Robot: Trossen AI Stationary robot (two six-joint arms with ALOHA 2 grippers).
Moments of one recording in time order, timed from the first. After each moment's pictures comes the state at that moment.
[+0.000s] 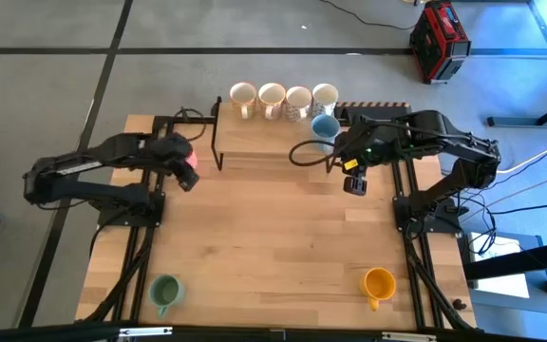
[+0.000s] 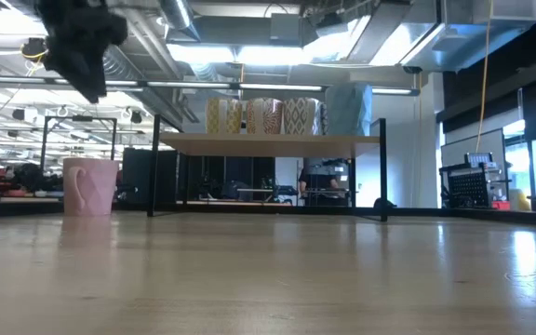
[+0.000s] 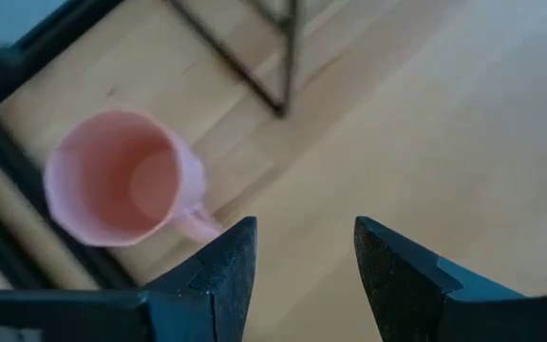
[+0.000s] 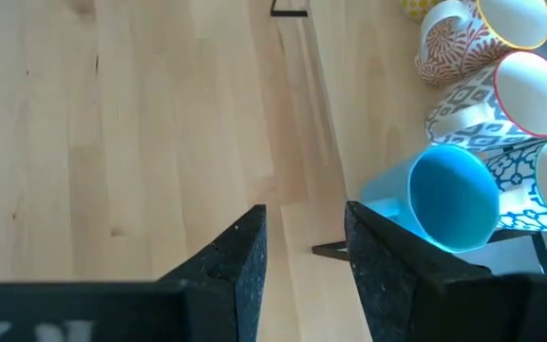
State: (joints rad) left arm 0.30 0.88 0.95 -1.18 -0.22 -0.49; right arm 0.03 1.52 2.02 -1.49 0.25 0.06
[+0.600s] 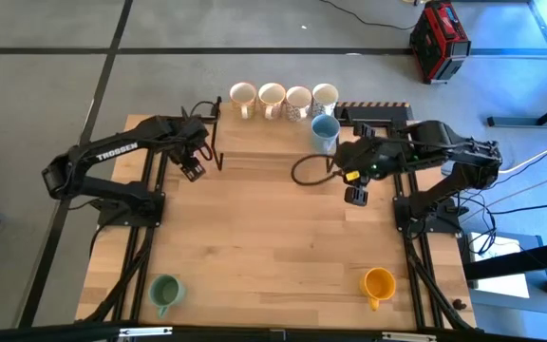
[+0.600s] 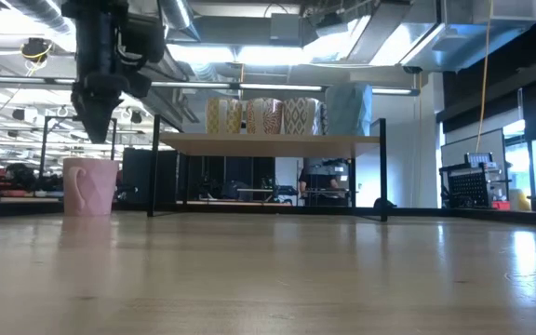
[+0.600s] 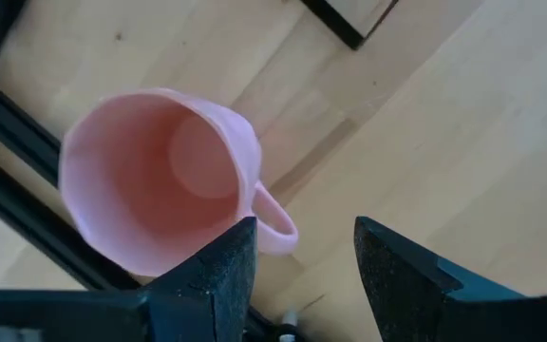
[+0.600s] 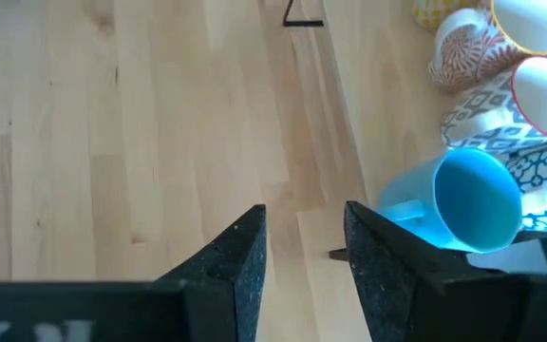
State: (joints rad) left arm 0.61 1.18 0.95 -1.18 -0.12 -0.12; right arm 0.14 1.52 2.02 -1.48 0.31 0.15
